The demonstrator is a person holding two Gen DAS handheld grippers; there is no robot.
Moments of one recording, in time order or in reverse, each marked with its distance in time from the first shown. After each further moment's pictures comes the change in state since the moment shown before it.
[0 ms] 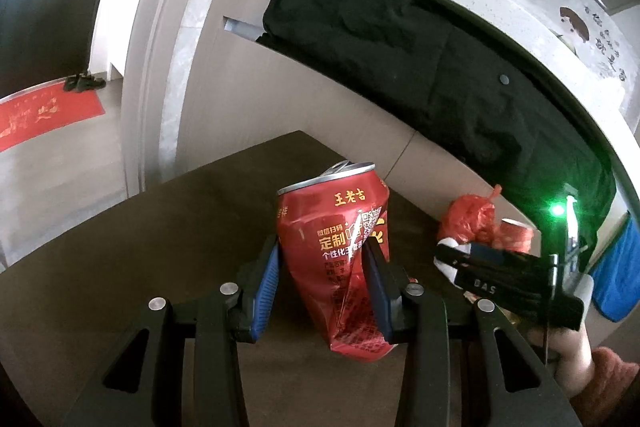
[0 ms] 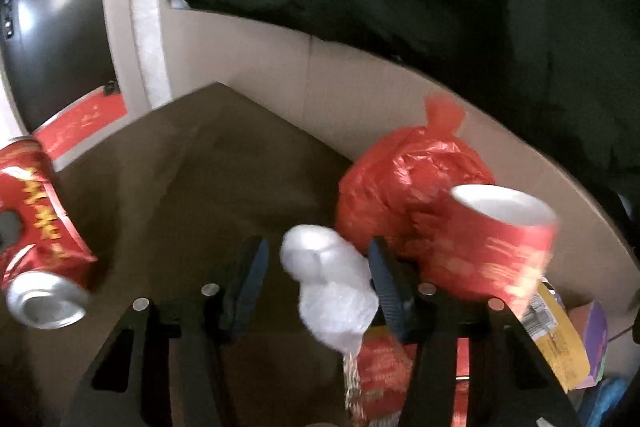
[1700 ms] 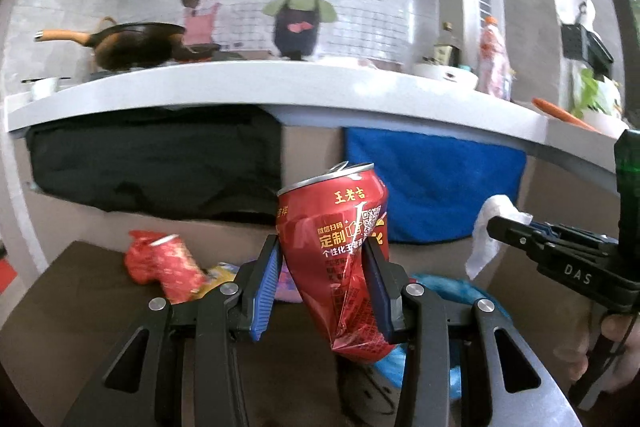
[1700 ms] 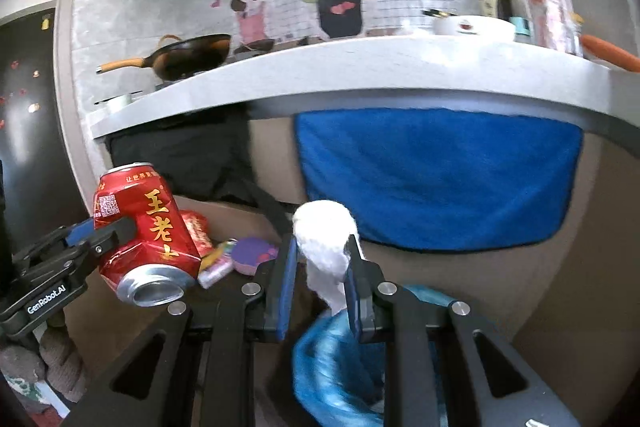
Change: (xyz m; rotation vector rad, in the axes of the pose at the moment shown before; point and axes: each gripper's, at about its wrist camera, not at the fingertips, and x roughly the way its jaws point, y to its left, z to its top) left arm -0.126 -0.395 -0.110 0.559 -0.090 -0.363; right arm -0.368 -0.282 -0.229 0.383 -0.438 -0.165
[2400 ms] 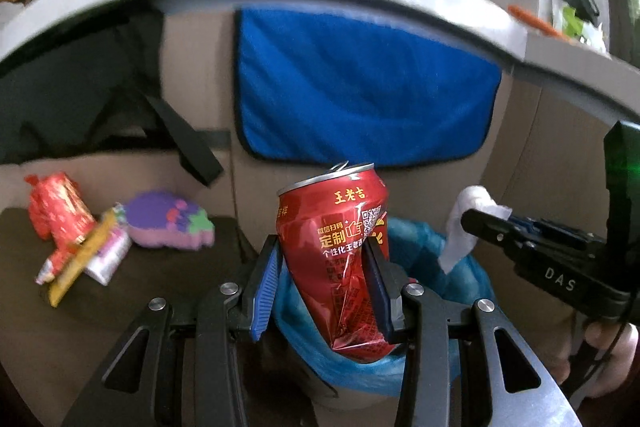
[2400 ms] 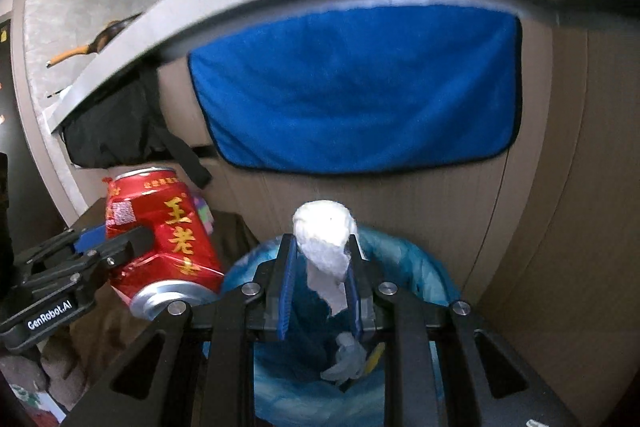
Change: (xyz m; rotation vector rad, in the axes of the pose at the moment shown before) left arm 0.102 -0.067 -0.056 0.017 0.218 -0.154; right arm 0.038 -0.079 -0.069 0.109 0.124 -0.085
